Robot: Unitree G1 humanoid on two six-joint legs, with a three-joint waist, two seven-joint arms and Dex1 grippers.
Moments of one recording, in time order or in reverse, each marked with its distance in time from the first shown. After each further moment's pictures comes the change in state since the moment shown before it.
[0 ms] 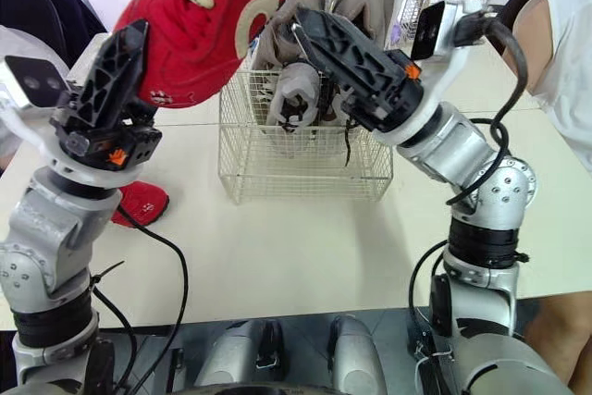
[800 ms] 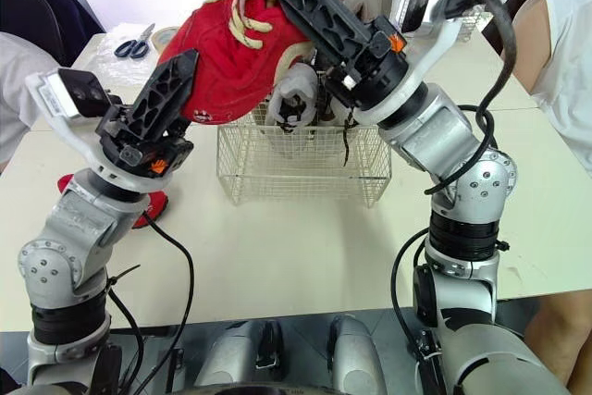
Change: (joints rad) left arm 0.023 -0.001 -0.065 0.027 0.130 0.040 -0.084; right arm -0.063 0.018 0.031 -0.015 -0.094 -0.084 -0.017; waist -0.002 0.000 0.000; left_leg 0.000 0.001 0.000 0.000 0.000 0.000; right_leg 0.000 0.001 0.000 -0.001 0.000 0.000
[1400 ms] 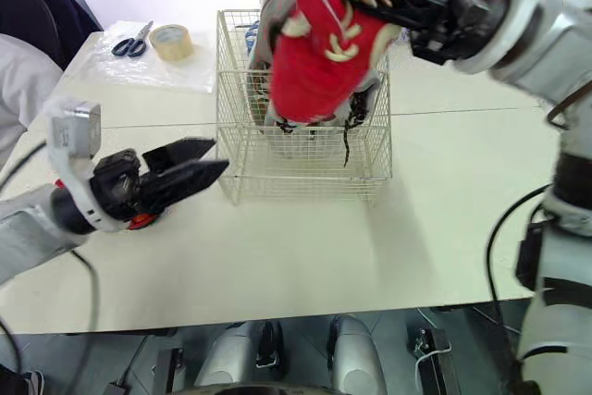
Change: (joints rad) left arm 0.177 0.622 0.211 -0.070 0.155 0.252 -0.143; right arm -0.283 -0.613 0.125 0.345 -0.522 0.095 0.869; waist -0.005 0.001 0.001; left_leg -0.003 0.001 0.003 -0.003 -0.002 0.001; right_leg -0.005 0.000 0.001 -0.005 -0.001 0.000
